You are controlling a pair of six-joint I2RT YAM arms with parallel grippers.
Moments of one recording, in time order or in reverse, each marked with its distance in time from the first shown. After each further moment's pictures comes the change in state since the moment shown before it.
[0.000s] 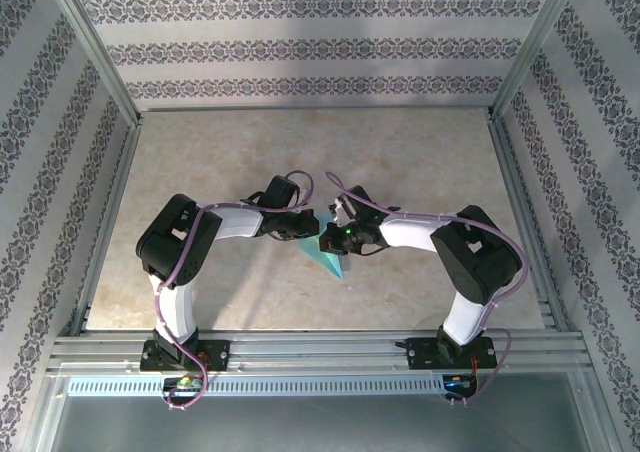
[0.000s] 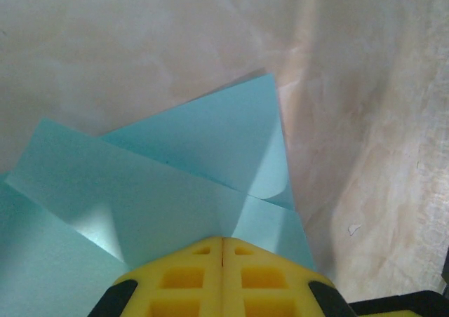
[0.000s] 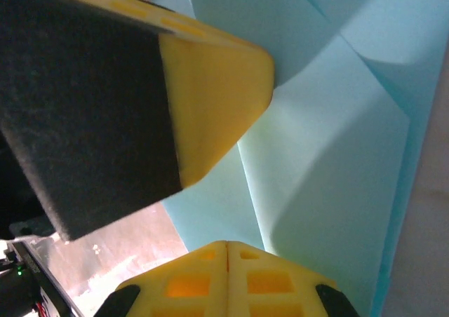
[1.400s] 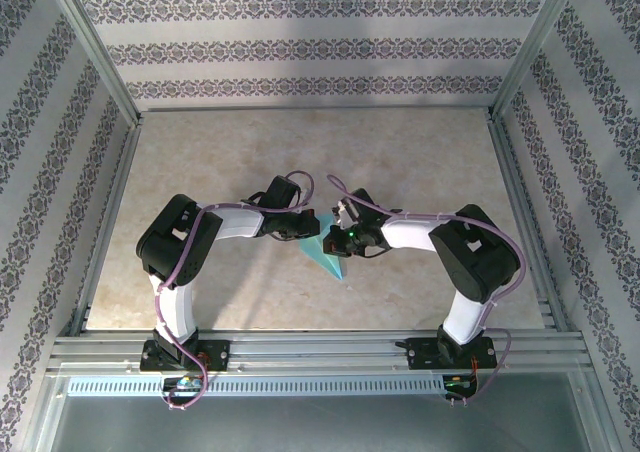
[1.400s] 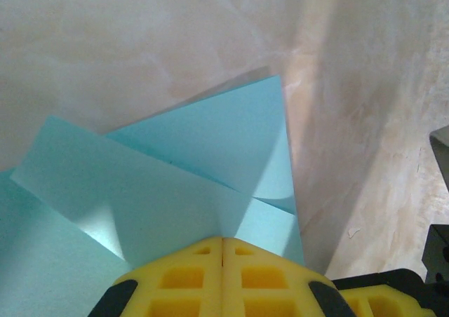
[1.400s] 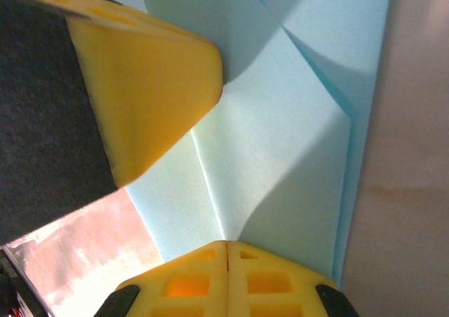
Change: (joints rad) left arm -0.006 0.000 0.002 -0.002 -0.012 -0.015; right arm -0.006 0.001 -0.040 0.012 0.012 -0.031
